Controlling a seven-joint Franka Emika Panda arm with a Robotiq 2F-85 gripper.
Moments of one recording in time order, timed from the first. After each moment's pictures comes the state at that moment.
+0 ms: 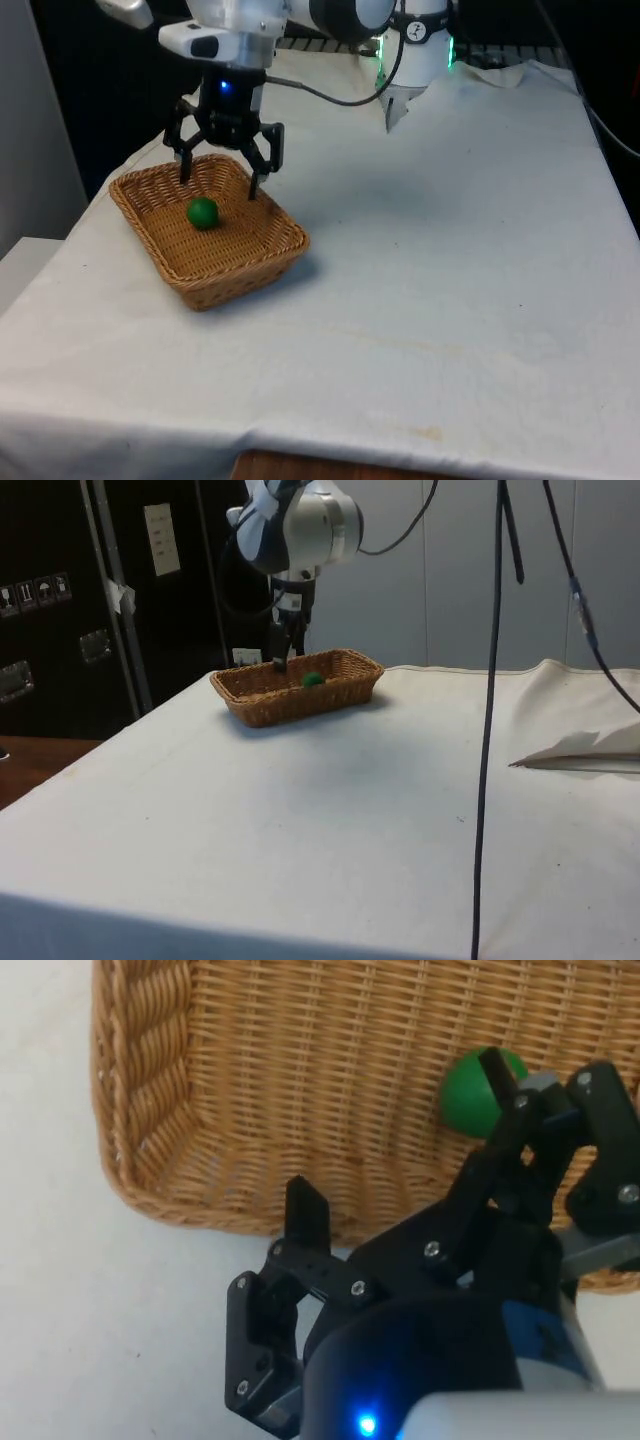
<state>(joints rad) 0.41 0.67 -0.75 -1.96 0.68 2.69 -0.76</state>
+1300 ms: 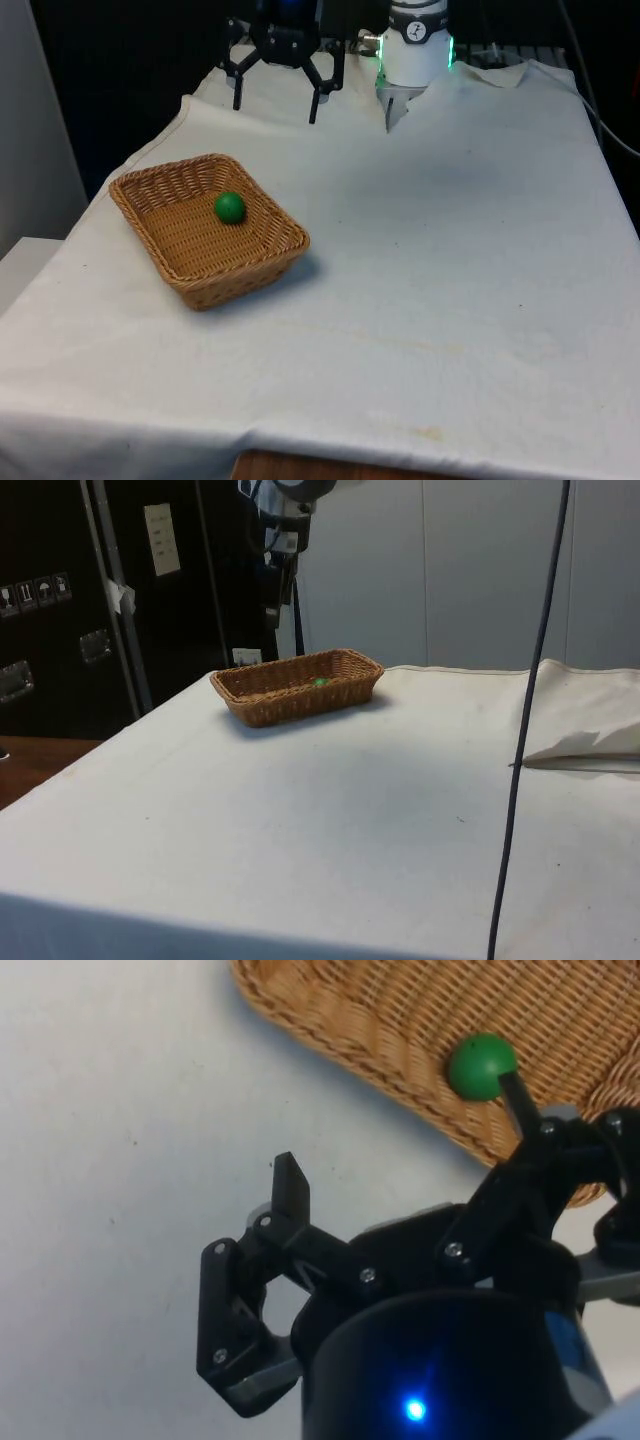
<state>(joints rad) 0.51 0.27 -0.75 -2.15 0.15 2.66 -0.48</state>
